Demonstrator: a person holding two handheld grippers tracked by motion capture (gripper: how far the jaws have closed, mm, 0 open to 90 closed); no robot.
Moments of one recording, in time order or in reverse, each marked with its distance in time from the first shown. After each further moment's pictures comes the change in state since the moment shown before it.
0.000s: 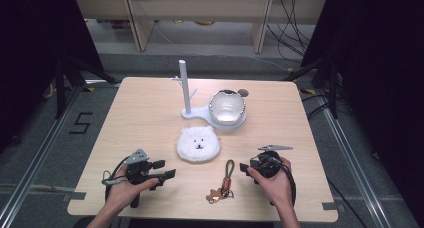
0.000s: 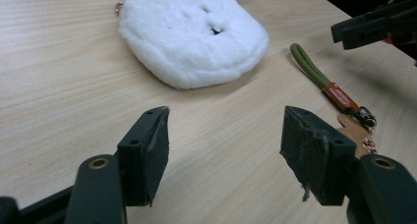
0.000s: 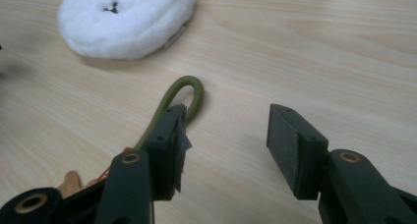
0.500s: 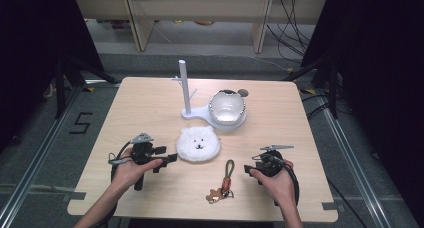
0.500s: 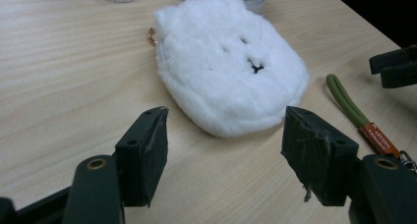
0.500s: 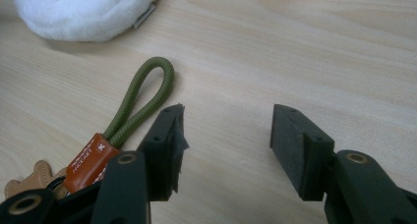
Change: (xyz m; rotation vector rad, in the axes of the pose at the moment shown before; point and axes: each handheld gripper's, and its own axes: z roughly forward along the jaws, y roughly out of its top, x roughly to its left) left arm 0.023 0.040 0.023 0.036 0.036 -0.047; right arm -0.007 0.000 -0.002 0.050 -0.067 0.011
